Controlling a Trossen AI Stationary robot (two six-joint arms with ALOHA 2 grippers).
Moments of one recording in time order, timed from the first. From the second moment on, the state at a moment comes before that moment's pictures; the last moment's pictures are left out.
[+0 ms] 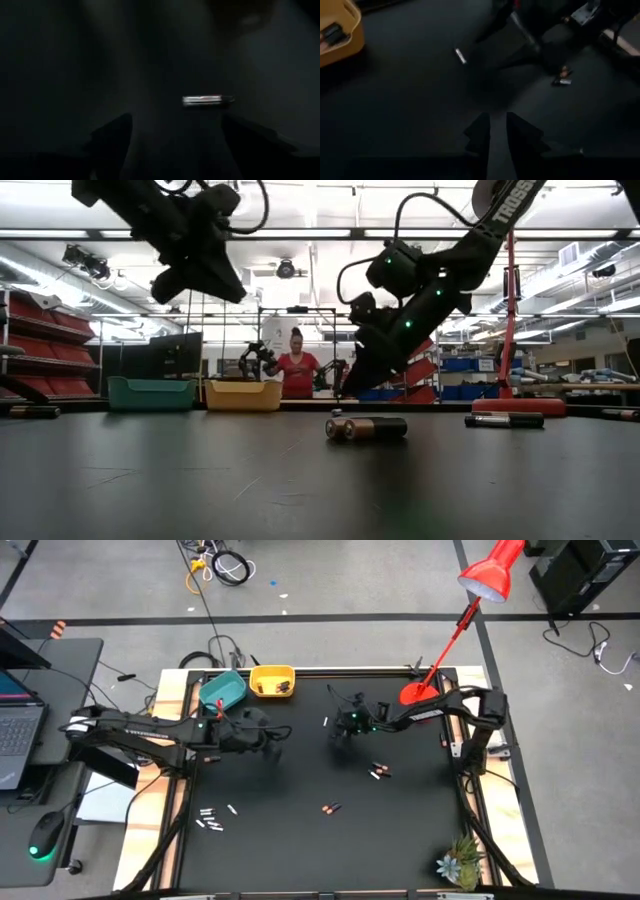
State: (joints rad) left arm -0.02 1.10 0.74 -0.31 -0.35 -0.74; right arm -0.31 1.81 0.89 0.16 0.00 0.02
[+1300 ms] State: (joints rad) left arm -0.02 1.09 0.73 -0.35 -0.34 -0.68; right arm -0.48 1.45 0.88 -0.54 -0.07 0.32
